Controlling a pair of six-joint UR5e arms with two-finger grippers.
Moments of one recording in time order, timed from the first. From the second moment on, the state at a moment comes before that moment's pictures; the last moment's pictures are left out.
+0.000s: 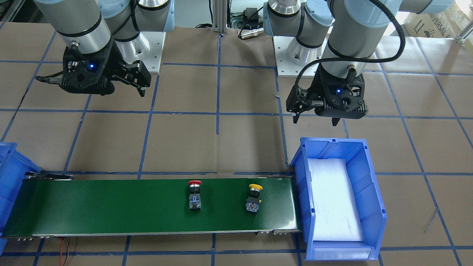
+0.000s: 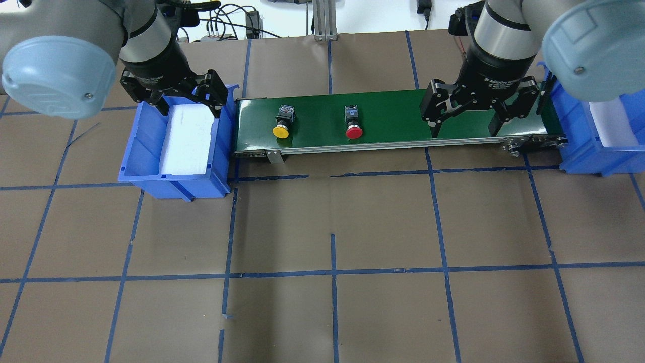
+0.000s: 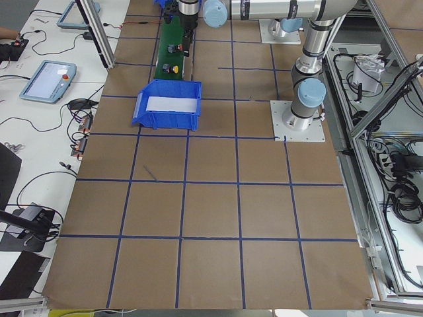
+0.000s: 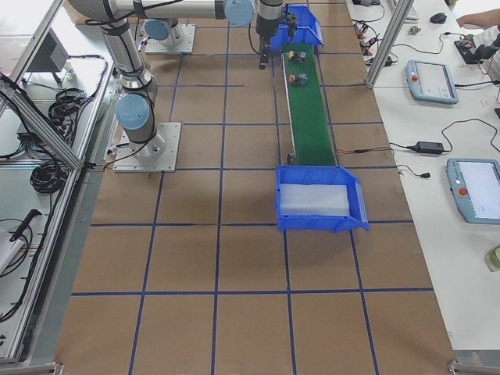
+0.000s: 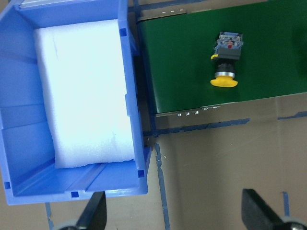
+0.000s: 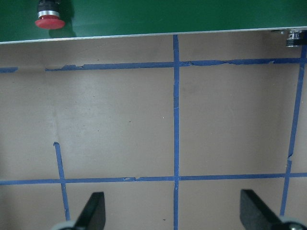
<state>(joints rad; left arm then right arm) -1.60 -1.65 -1.58 -1.42 1.60 0.05 1.61 -1.55 1.58 -1.51 -1.56 0.06</state>
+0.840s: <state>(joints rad) -1.60 -1.65 -1.56 -1.46 1.60 0.04 1.61 -1.55 1.59 -1.51 -1.56 0.06</state>
